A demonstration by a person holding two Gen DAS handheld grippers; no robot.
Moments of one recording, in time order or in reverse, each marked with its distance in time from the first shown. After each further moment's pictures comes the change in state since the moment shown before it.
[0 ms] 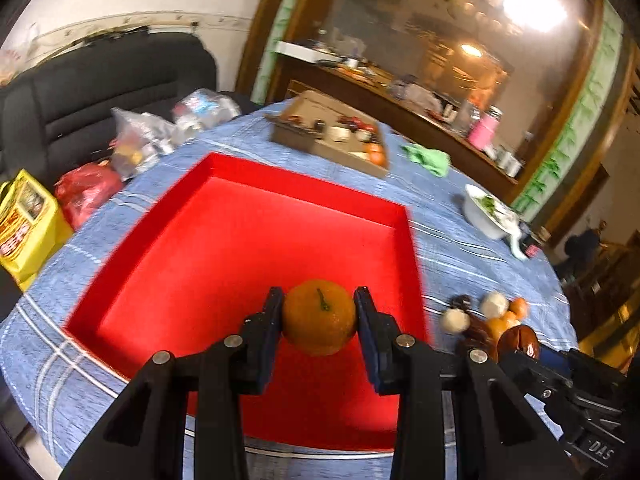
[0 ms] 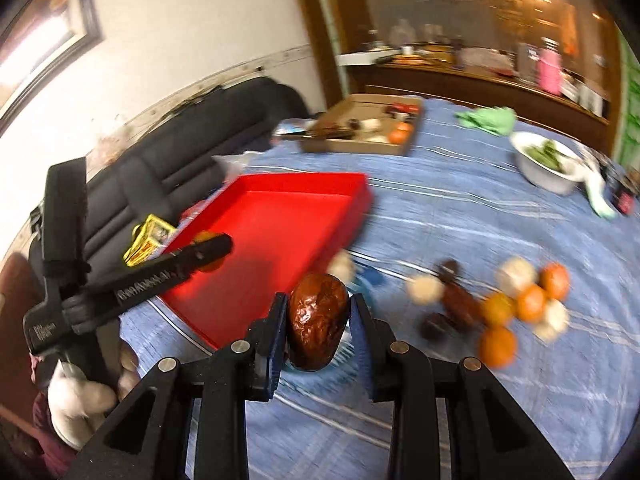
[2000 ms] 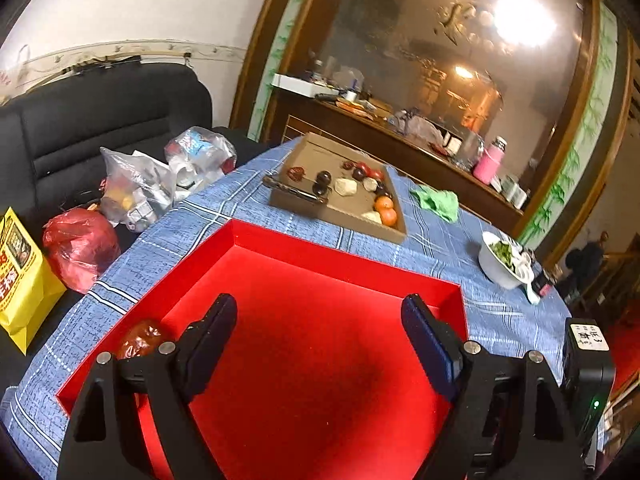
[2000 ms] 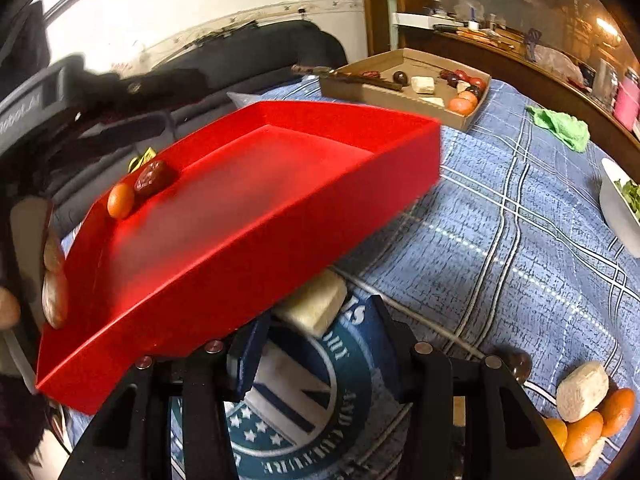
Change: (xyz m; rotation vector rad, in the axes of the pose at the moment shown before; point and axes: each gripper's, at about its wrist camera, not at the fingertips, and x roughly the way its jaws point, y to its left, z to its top) left arm 0.040 0.010 0.062 0.022 -0.130 -0.029; right arm 0.129 -0.021 0.020 -0.196 0.157 0.033
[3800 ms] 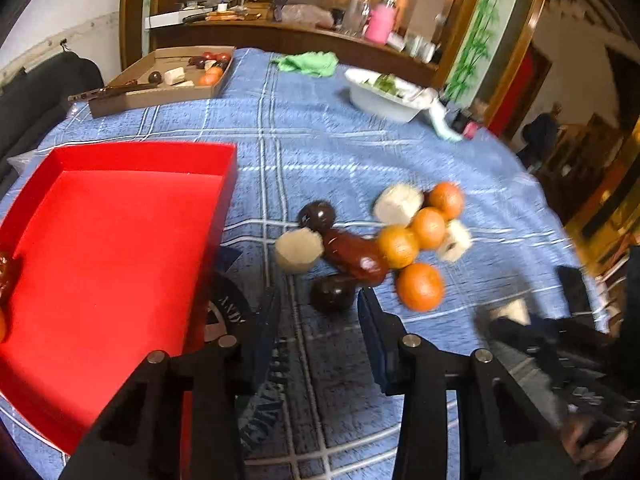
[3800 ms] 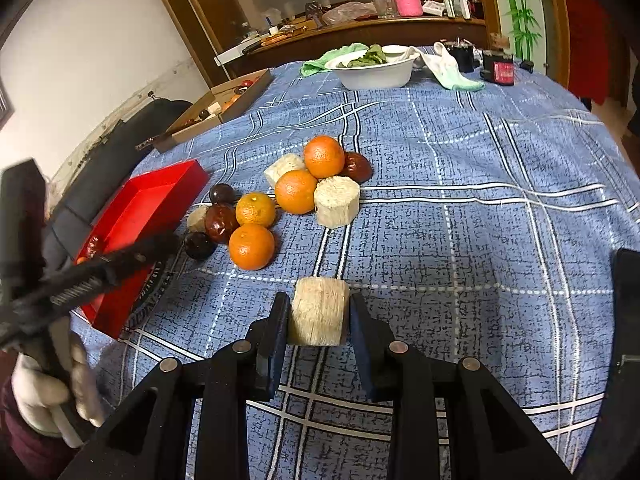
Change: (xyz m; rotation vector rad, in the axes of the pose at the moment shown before) left arm 0.026 -0.174 -0.125 0.320 0.346 -0.129; right arm -0.155 -0.117 -0.172 0.523 -0.124 -0.180
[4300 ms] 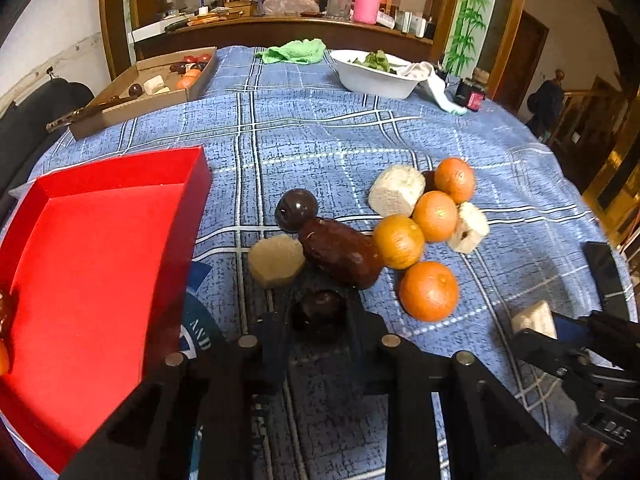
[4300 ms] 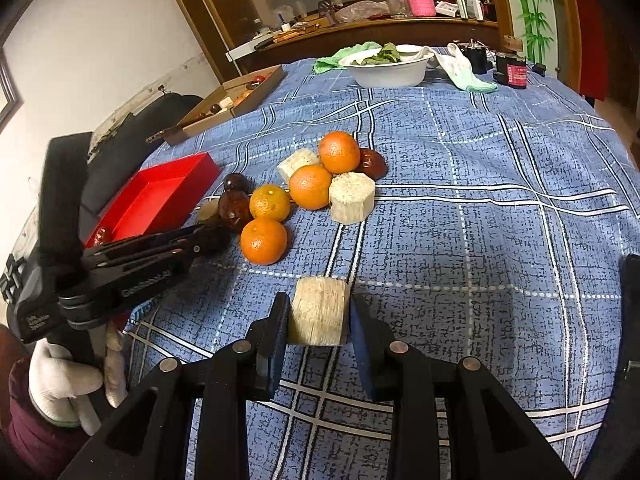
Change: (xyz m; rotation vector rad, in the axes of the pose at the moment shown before) left arm 0.022 -0.022 0.003 0.087 0.021 0.040; right arm 0.004 0.005 -0.001 -0.039 0.009 0.017
